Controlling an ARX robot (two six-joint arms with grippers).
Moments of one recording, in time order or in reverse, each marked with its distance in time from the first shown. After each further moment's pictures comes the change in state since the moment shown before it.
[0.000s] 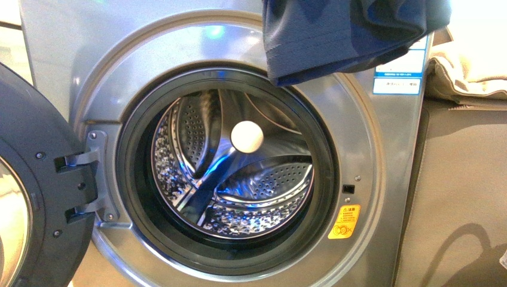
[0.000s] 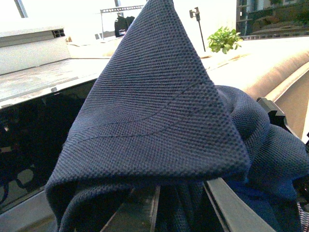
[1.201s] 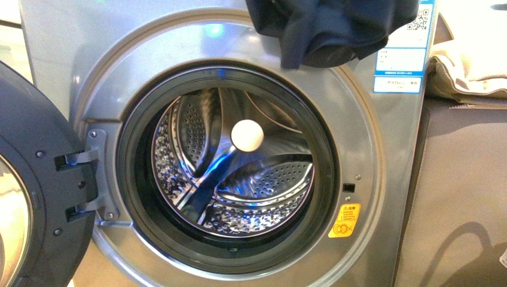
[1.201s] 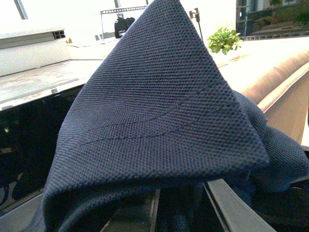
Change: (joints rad) left arm 0.004 0.001 0.001 0.000 0.004 0.003; right arm 0.092 0.037 -0.053 0.184 0.254 0.028
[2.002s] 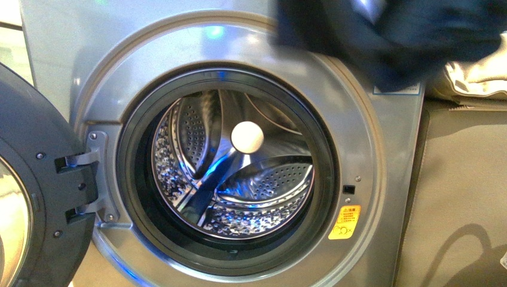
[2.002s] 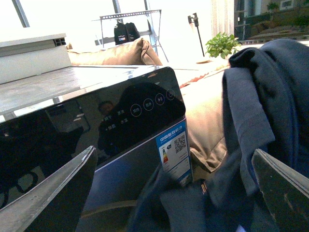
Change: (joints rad) left arm -0.002 -0.001 0.013 0.000 0.003 0.000; right arm -0.338 -0.275 -0.206 -0.028 0.019 0.157
